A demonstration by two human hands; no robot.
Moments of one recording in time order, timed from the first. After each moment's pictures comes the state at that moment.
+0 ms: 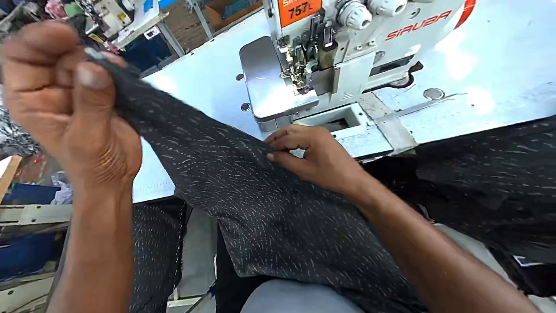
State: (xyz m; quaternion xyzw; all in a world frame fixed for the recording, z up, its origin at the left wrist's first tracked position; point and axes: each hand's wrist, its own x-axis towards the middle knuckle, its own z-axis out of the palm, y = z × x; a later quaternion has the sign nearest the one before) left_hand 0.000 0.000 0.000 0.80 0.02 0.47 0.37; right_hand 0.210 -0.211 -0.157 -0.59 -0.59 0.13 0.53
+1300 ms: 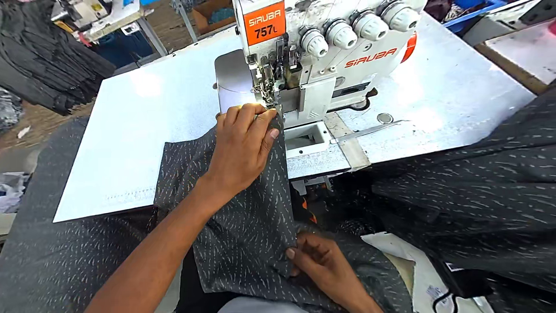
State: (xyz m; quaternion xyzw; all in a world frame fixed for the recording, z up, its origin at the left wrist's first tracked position) left_hand 0.130 -0.094 -0.127 0.96 0.09 0.27 0.07; right_hand 0.136 -0.369 -0.264 -0.56 -0.30 0.42 0.65
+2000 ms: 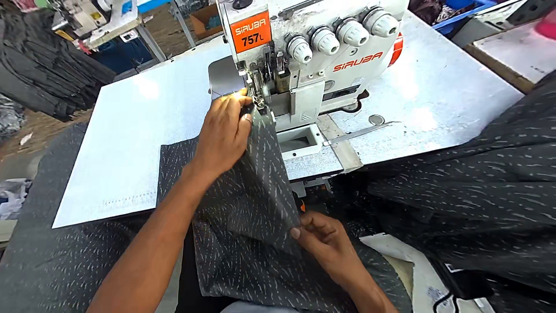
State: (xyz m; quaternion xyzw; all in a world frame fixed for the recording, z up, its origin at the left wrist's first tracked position) left_hand 0.147 -0.058 -0.116 0.96 0.12 0.23 0.15; right_hand 0.171 -0.344 -0.242 -0.53 -0.32 0.35 0.71
